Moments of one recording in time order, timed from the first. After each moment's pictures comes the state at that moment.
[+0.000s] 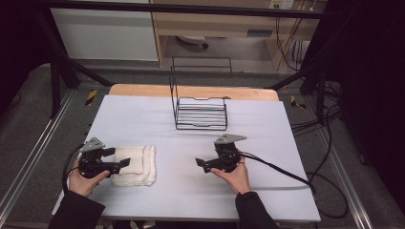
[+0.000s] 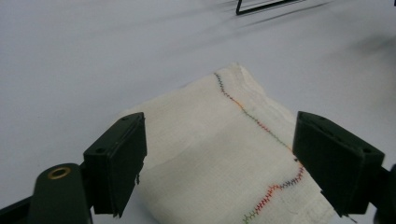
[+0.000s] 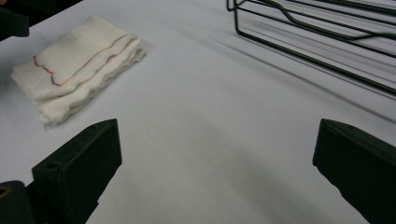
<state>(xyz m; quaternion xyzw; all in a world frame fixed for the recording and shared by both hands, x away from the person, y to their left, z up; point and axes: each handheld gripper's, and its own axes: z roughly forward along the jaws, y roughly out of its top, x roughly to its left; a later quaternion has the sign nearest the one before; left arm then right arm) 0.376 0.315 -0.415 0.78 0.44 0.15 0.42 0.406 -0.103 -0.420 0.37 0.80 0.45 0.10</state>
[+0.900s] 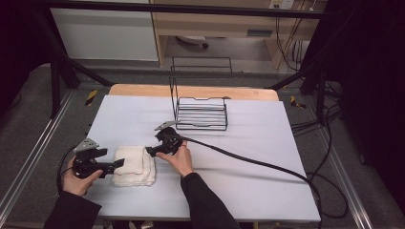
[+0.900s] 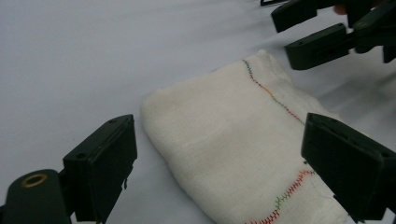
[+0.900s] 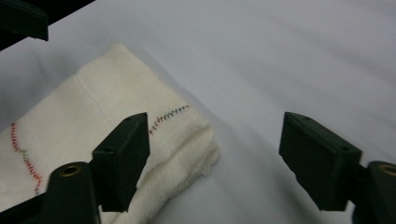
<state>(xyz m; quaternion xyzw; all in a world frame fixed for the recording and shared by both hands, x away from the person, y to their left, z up) 0.377 0.332 -0.422 0.77 0.46 0.15 0.41 0.471 0.066 -0.441 0.34 0.84 0.42 0.06</state>
